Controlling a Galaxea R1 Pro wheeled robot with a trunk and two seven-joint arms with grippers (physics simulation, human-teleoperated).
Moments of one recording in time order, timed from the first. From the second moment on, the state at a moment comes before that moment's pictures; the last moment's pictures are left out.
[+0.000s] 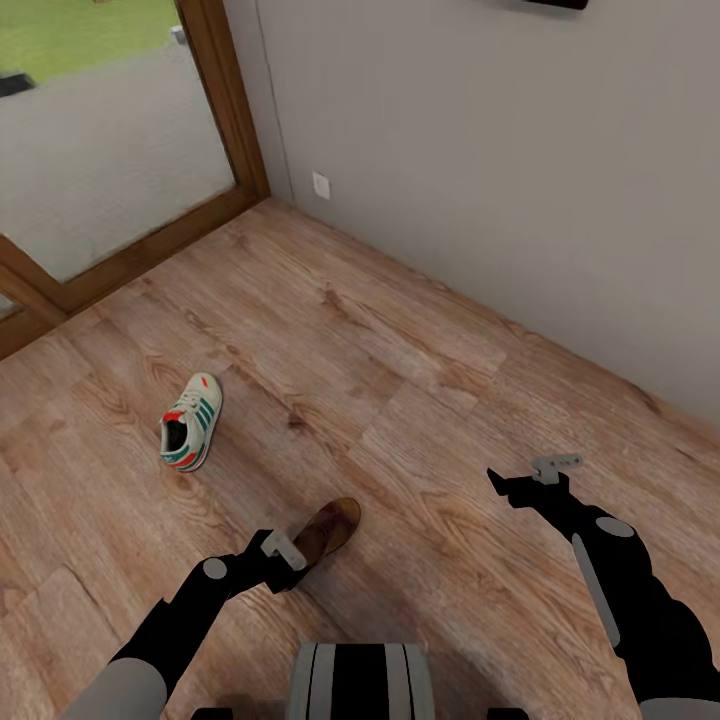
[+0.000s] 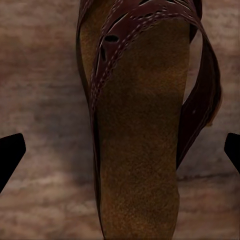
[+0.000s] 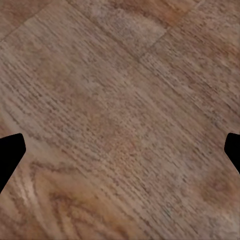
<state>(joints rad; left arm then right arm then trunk) -0.55 0.03 -0.08 -0.73 -0.47 0.07 -0.53 -0.43 -0.16 -0.13 -1.36 0.02 0.42 0.29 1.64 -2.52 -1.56</state>
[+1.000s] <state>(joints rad) -0.55 0.03 -0.08 -0.73 -0.55 0.07 -0.53 -0.43 -0.16 -0.16 -1.36 0.02 0.42 0.29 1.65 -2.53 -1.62</state>
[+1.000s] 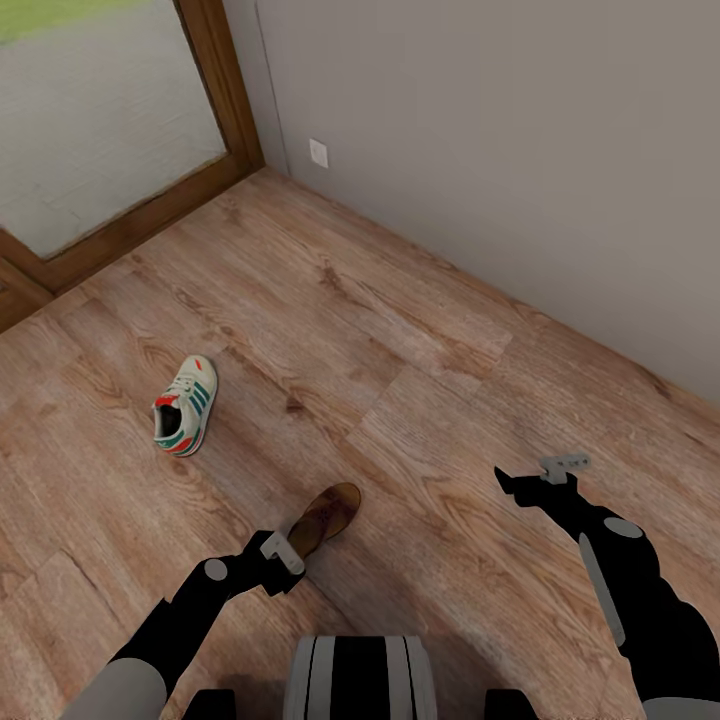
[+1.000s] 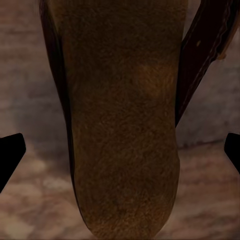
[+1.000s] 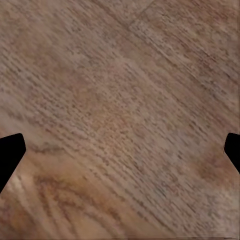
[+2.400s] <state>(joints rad) -0.55 0.03 -0.07 -0.74 -0.61 0.10 -0.52 -0.43 -0.16 -0.17 -1.36 0.02 0.42 0.29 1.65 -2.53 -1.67</state>
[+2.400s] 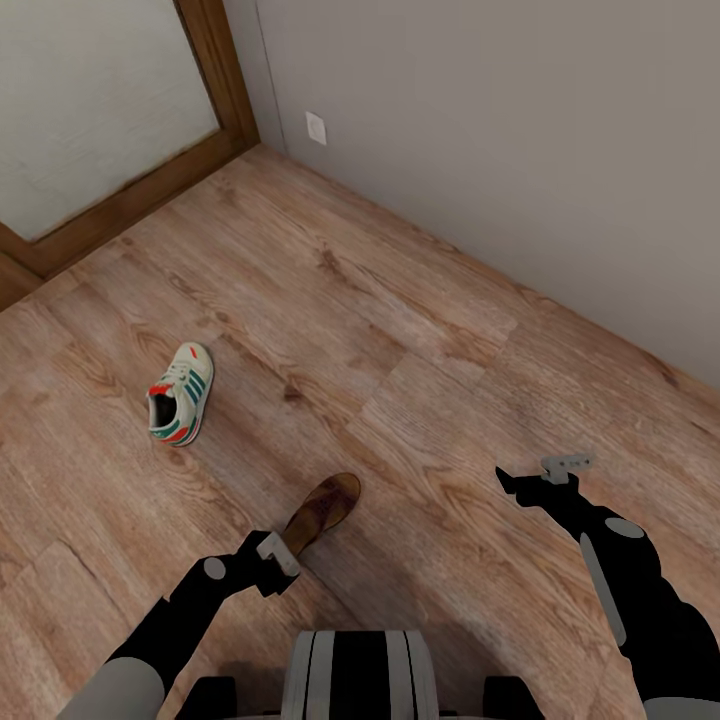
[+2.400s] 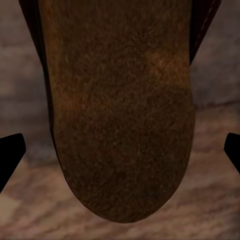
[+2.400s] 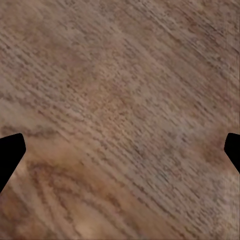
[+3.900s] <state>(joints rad) -0.55 0.03 -0.07 -0.74 -0.61 0.10 -0.52 -0.43 -0.16 -0.17 -1.36 0.02 0.42 0.29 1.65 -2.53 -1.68</state>
